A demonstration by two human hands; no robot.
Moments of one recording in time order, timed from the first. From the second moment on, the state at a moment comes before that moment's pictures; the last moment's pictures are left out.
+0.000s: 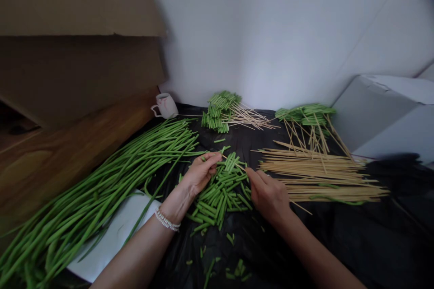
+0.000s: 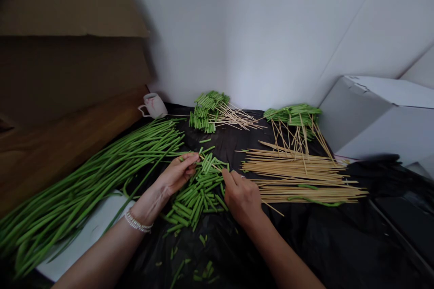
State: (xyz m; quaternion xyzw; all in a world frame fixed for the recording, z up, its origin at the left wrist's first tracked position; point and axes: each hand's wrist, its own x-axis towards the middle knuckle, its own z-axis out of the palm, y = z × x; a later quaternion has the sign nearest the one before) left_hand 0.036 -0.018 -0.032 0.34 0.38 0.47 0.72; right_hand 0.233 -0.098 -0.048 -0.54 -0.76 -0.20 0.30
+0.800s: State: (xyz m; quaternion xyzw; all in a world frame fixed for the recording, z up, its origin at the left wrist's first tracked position) left_hand 0.039 -0.019 -0.022 0.30 0.38 0.46 0.75; right_hand 0.237 -0.096 -0.046 -0.55 -0.75 -0.20 0.31
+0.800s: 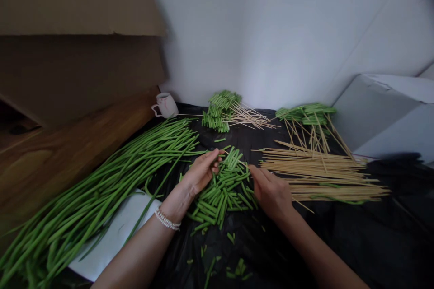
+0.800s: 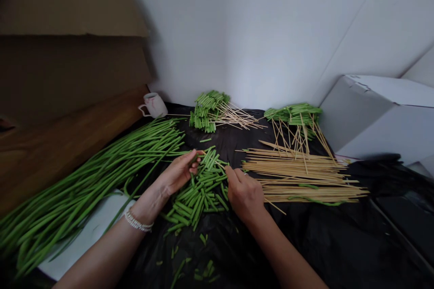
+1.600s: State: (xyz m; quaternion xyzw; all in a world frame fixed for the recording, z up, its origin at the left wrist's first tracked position) left_hand 0.040 -0.021 -0.021 0.34 0.38 0.52 0.68; right_hand 0.235 -0.098 -0.048 -0.53 -0.77 -0.19 0.30
